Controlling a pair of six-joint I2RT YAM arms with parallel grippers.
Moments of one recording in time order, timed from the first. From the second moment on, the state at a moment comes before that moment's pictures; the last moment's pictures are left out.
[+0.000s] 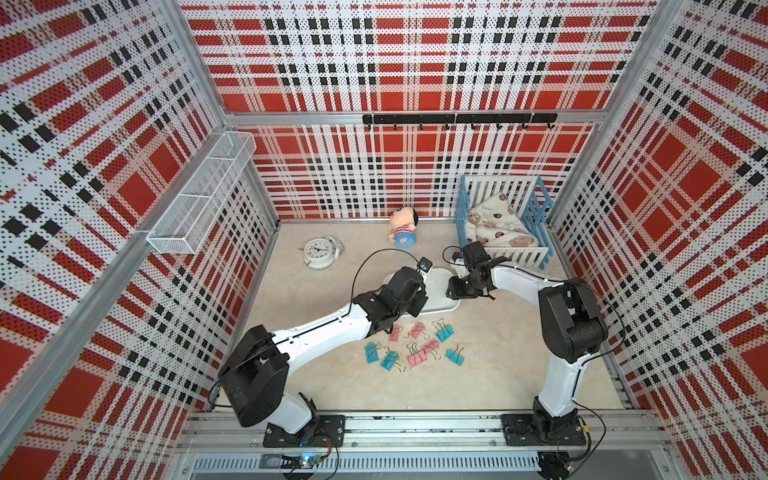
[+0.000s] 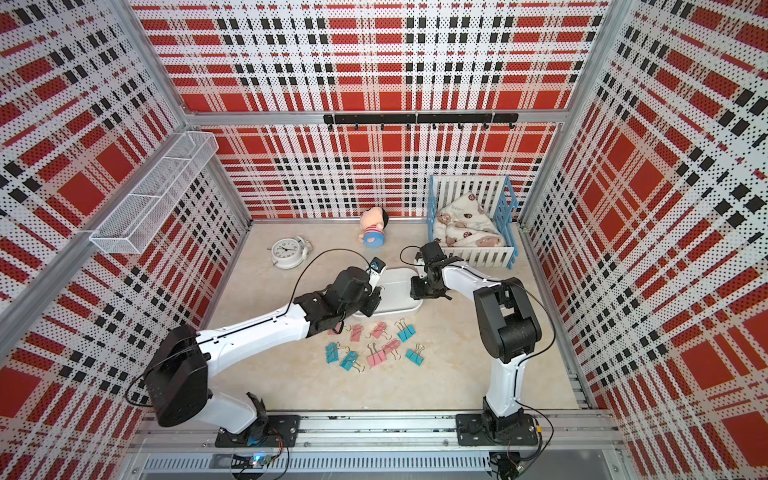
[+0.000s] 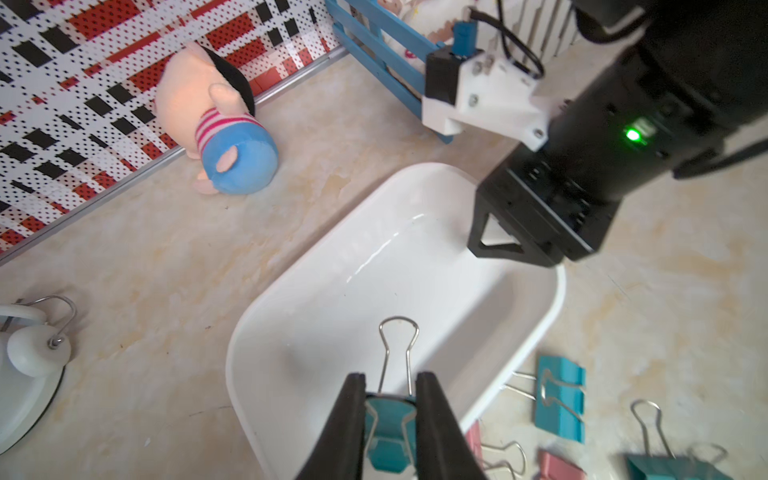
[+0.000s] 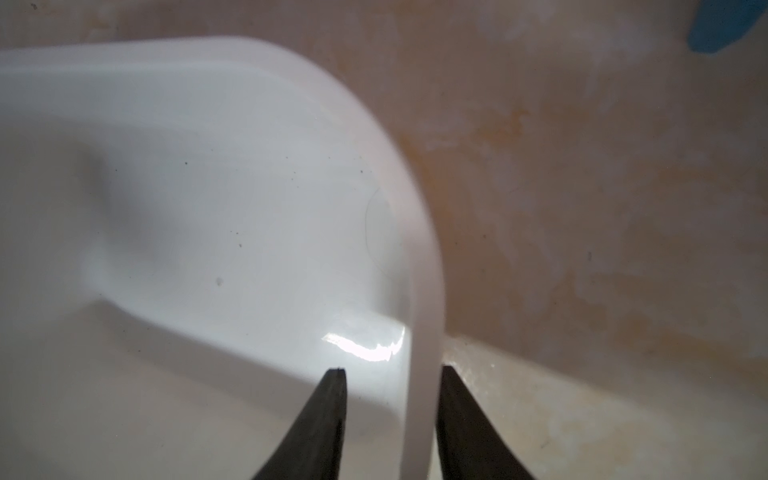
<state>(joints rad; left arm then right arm) -0.87 1.49 1.02 -0.20 -0.26 -0.02 0.36 1.90 1.28 -0.55 -0.24 0.21</state>
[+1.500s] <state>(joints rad) -1.25 1.61 0.91 -0.20 -0.06 -0.03 0.36 1.90 1.28 -0.55 -0.24 0.21</state>
